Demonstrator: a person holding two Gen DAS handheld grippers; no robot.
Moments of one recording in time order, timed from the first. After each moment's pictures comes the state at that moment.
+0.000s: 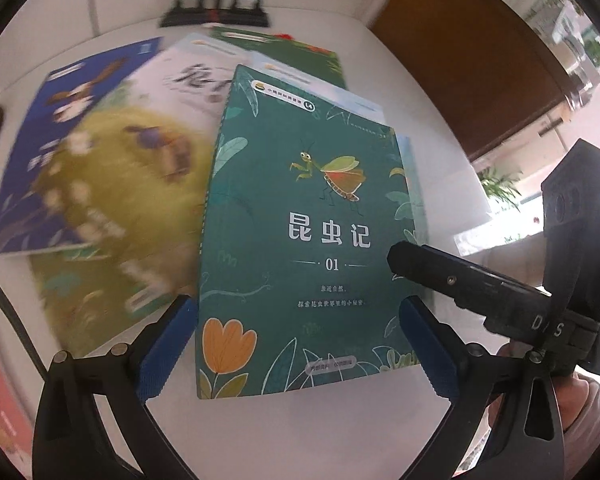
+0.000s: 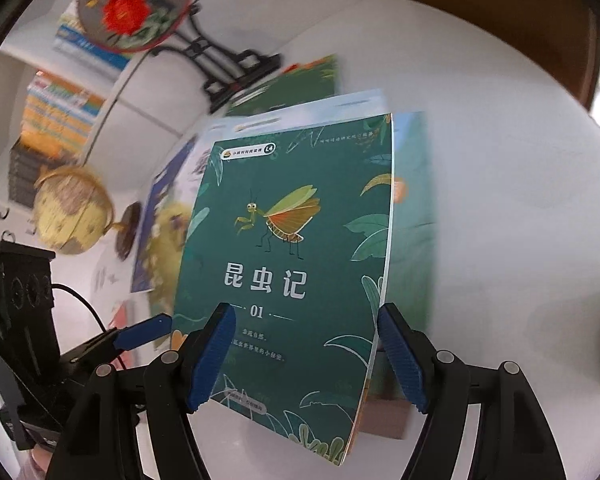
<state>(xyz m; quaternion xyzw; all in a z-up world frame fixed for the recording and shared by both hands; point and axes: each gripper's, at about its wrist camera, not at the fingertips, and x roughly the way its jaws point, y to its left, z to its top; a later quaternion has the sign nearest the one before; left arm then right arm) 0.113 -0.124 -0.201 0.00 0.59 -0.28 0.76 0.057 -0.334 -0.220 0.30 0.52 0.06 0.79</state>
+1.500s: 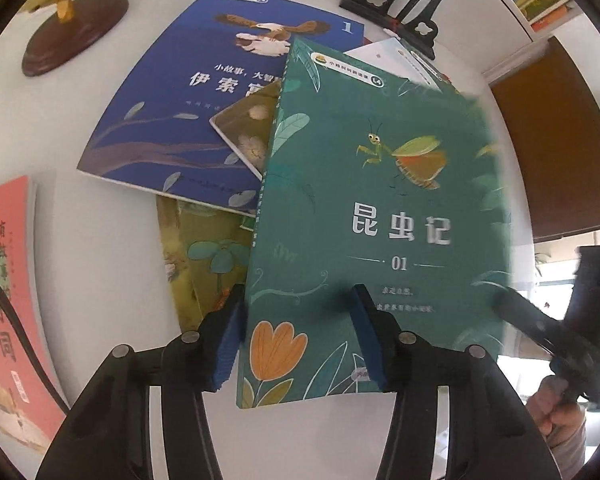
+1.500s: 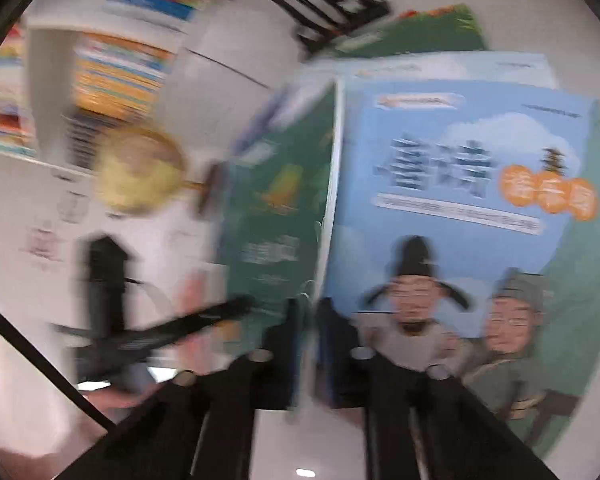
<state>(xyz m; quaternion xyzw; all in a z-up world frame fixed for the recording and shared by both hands) 0.151 -0.017 -0.235 -0.11 0.64 -0.15 0.75 0.094 -0.286 -0.227 0.36 0.51 0.25 0.74</state>
